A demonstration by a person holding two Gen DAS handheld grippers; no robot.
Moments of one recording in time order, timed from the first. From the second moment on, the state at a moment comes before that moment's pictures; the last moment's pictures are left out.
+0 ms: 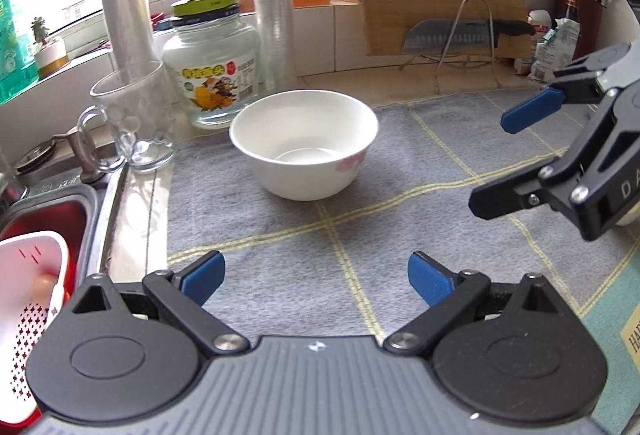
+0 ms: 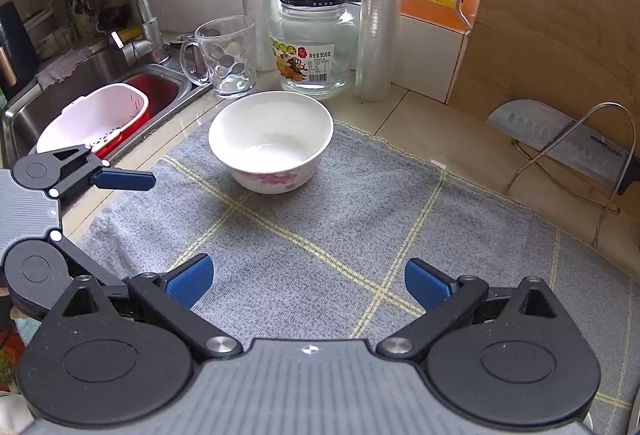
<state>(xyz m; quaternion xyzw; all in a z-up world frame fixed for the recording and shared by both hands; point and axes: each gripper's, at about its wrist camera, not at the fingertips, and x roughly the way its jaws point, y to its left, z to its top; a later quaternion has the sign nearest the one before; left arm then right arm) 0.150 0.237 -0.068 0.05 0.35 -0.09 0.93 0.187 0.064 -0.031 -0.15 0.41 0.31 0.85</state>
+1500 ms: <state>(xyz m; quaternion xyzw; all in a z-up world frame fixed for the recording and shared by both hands) 0.304 0.253 -0.050 0.08 0.39 -0.21 0.90 0.208 0.136 -0.080 -0.14 0.33 0.28 0.89</state>
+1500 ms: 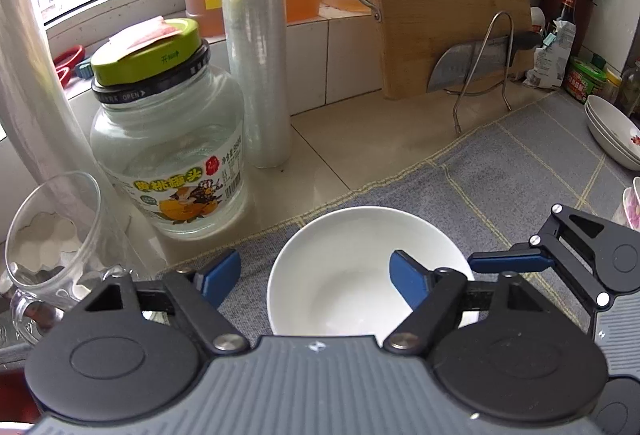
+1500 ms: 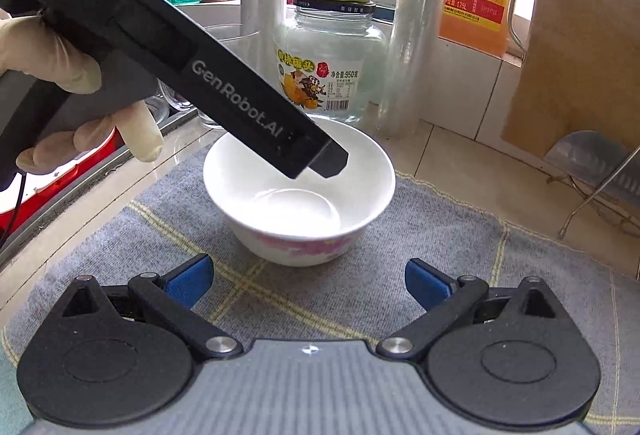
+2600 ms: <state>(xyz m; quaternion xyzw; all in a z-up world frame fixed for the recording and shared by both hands) 0.314 0.250 -0.055 0.09 0.41 -0.25 0.87 0.215 0.143 -0.071 -0.14 0.32 0.29 0.89</state>
